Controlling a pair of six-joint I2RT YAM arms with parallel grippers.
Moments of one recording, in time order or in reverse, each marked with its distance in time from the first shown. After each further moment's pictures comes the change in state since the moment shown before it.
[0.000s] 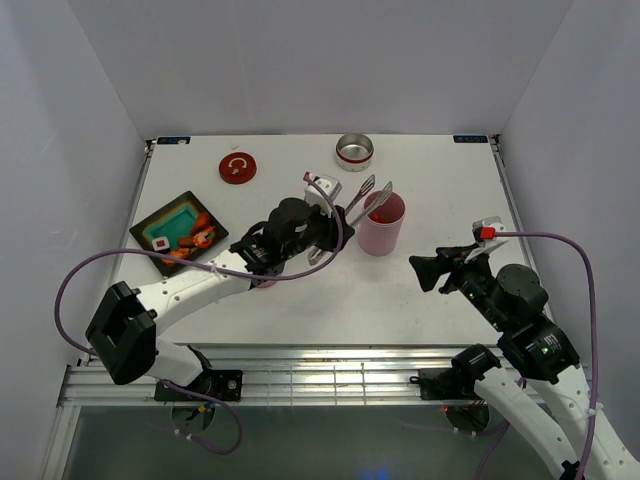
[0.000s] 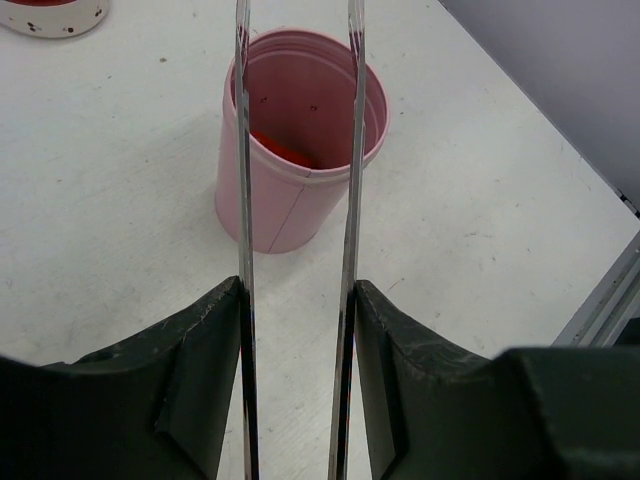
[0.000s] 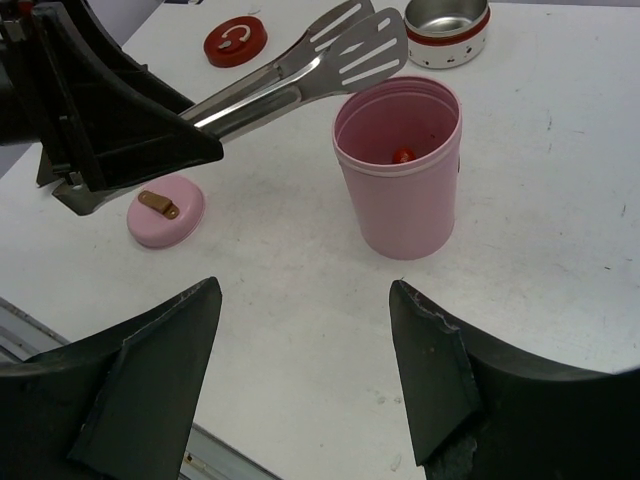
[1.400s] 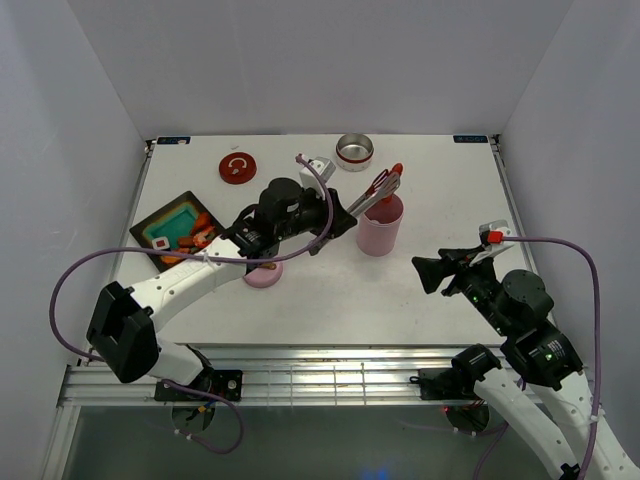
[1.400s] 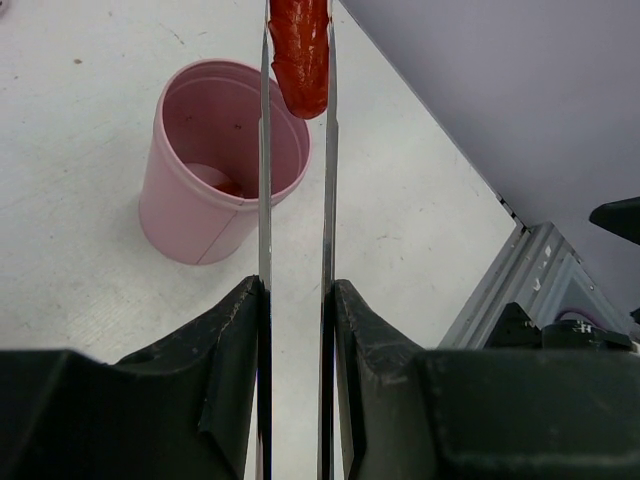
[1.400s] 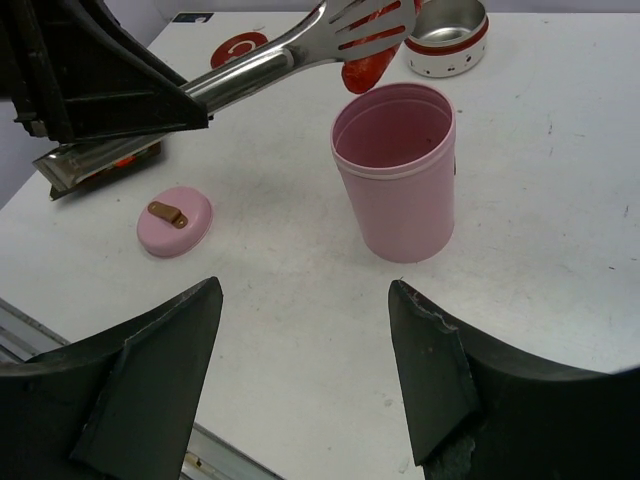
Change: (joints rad) left arm 0.084 0.001 0.123 -0.103 0.237 -0.139; right arm -0.003 -0.043 -0.016 0.005 0.001 0.026
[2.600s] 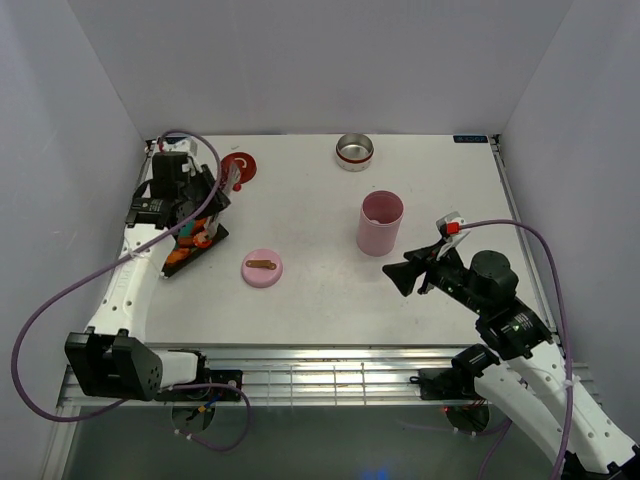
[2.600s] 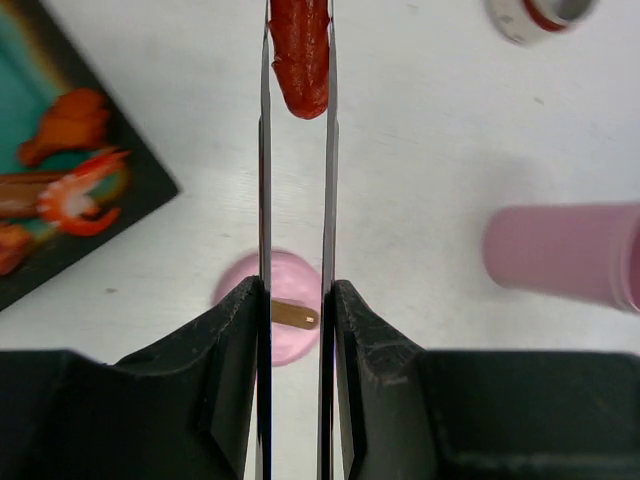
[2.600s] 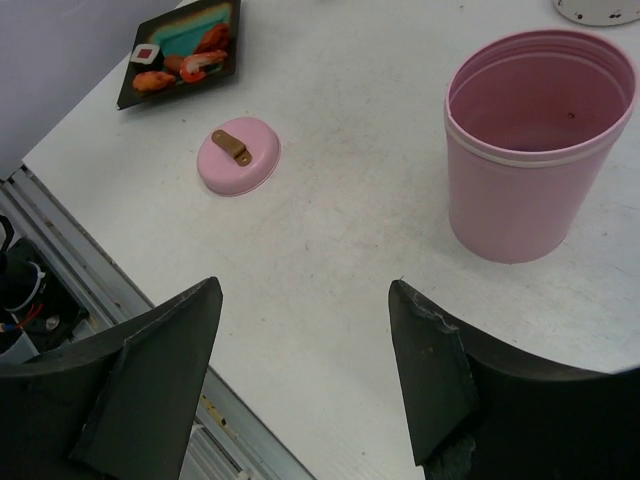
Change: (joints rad) left arm 0.722 -0.121 0.140 -0.686 -0.134 0.003; right arm -0.001 0.175 -0.101 0.190 -0.276 -0.022
